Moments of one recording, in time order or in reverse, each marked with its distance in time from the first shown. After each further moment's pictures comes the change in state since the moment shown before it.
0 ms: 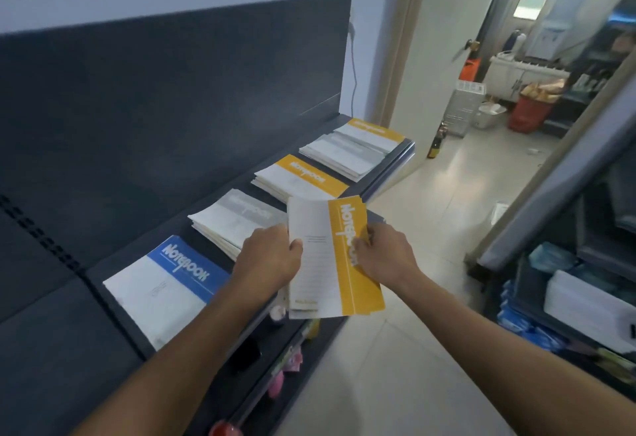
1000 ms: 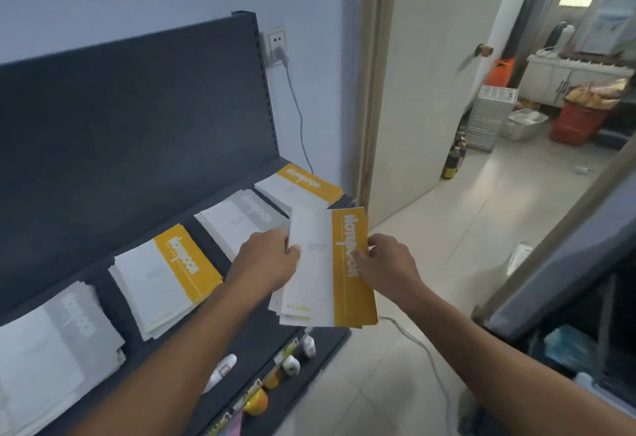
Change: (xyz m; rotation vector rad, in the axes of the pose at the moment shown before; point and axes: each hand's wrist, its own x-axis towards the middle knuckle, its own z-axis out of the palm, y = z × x) left_hand 0.248 0.279 0.107 0.035 0.010 -0.074; right_hand 0.315 0.196 -0.169 0.182 -0.117 -0.008
